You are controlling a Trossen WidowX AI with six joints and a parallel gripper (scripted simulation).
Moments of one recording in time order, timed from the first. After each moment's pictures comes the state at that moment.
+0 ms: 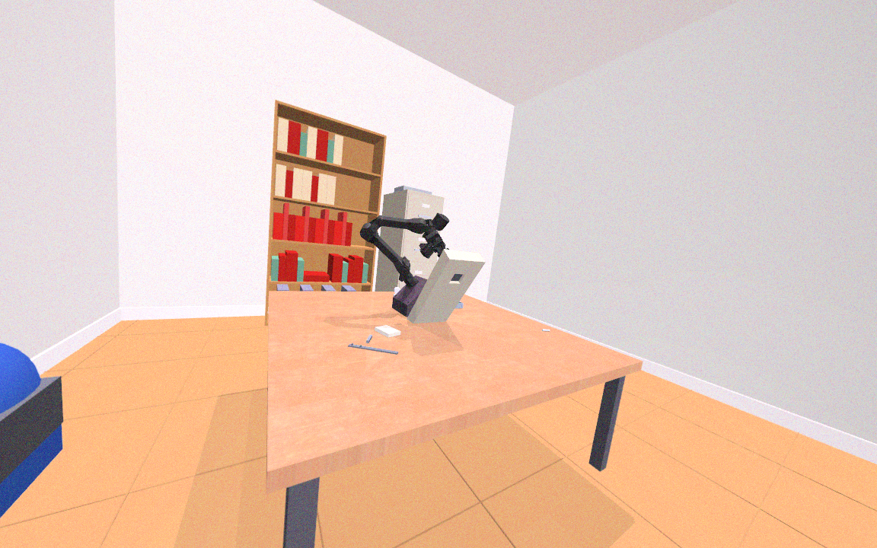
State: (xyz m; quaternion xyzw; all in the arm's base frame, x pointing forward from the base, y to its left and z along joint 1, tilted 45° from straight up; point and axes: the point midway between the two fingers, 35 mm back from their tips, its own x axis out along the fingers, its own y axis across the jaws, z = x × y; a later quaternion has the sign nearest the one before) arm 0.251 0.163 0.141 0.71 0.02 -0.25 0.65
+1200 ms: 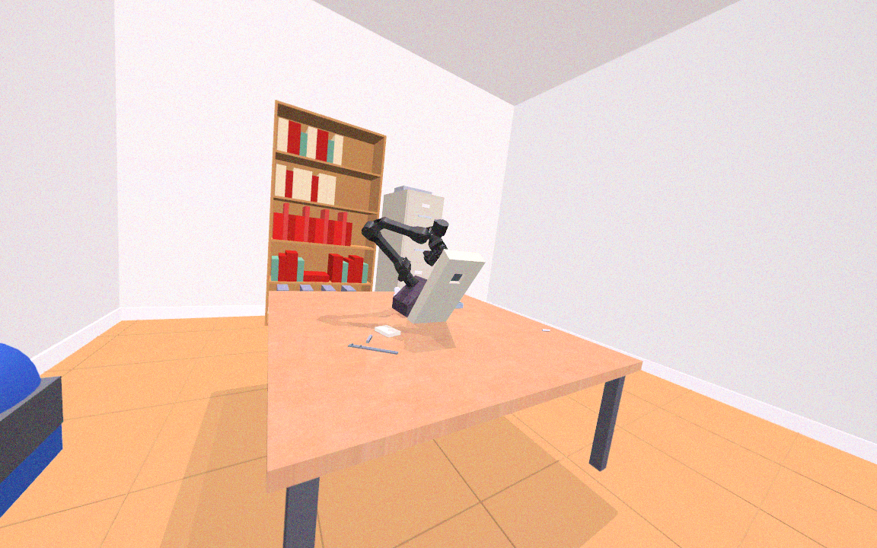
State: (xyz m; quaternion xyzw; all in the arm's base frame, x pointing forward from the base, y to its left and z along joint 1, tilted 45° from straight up) arm 0.298 0.146 0.123 0.72 0.01 -0.25 0.65
